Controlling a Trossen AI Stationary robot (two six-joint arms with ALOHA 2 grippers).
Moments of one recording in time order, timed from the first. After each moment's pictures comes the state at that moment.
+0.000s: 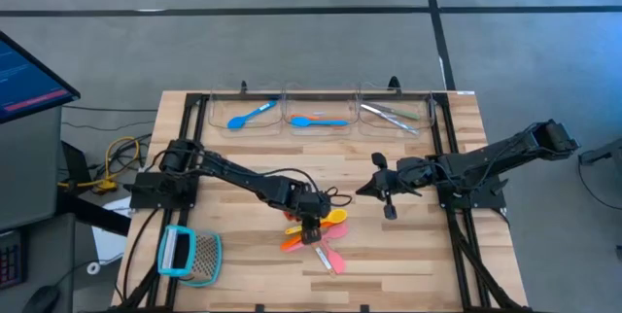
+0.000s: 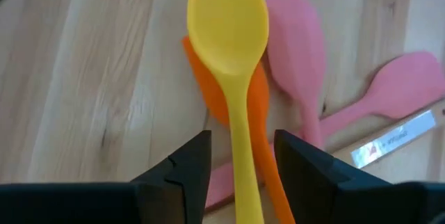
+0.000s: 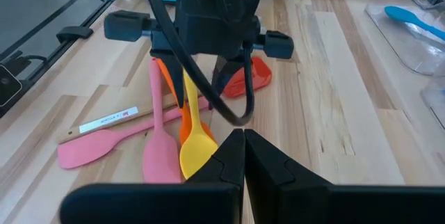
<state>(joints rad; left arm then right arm) -0.22 2.01 1.36 -0.45 -0.03 -0.43 0.18 1.07 0.45 0.14 0.05 0.02</state>
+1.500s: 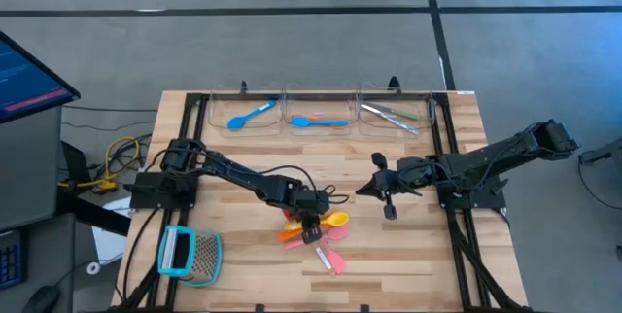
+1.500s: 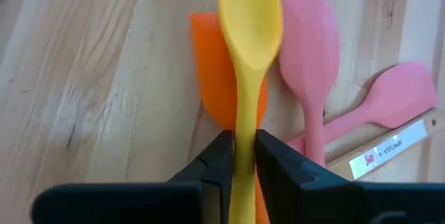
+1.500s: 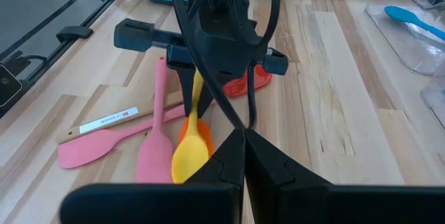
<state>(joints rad) -0.20 2.02 1.27 -0.30 0.06 -0.50 0.18 1.07 0.45 0.14 0.05 0.02</state>
